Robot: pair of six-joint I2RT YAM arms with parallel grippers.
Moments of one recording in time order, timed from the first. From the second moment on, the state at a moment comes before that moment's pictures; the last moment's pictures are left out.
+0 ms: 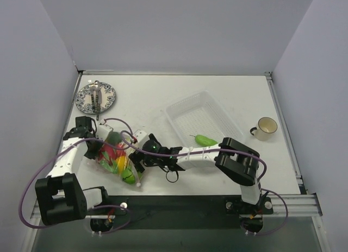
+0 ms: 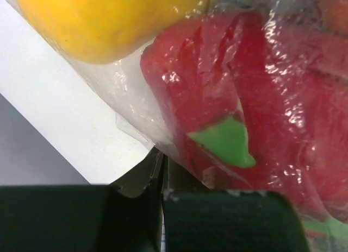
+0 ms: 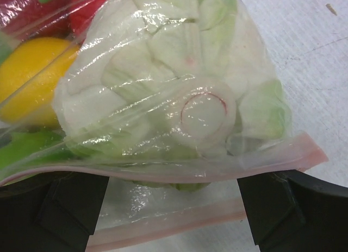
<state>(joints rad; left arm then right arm) 0.16 1.21 0.72 -0.78 -0.06 0.66 1.19 1.91 1.08 0.22 0.21 0.19</state>
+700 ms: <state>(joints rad) 0.15 1.33 0.64 -0.67 -0.07 0.64 1.26 1.76 0.97 0.24 0.29 0.14</state>
